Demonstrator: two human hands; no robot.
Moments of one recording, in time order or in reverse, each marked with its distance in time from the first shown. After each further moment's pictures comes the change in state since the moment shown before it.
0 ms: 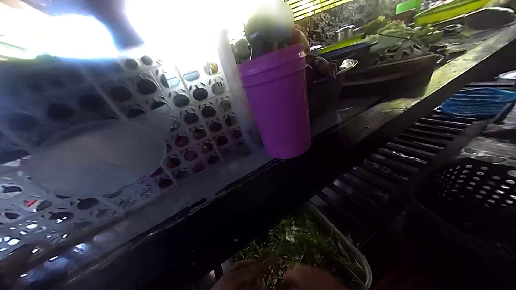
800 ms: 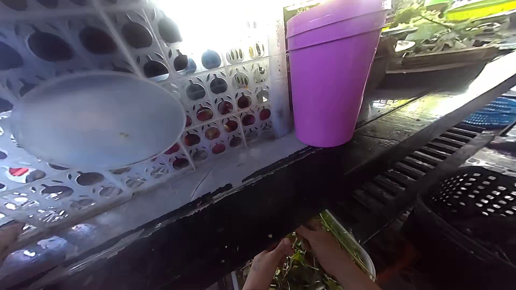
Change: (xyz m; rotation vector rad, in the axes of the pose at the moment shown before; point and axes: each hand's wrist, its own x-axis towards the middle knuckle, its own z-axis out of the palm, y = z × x) left_hand 0.064 -0.045 0.031 0.144 0.351 0.037; right_hand 0.063 0.041 -0.011 1.222 0.515 0.167
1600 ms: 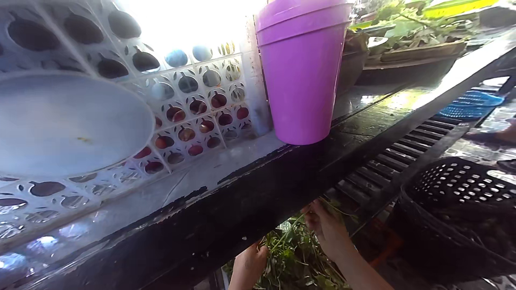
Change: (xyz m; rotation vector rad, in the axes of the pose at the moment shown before) left_hand 0.010 -0.002 -0.019 0.757 0.121 -0.131; right_hand 0.005 -0.016 -0.028 0.390 0.215 -0.236
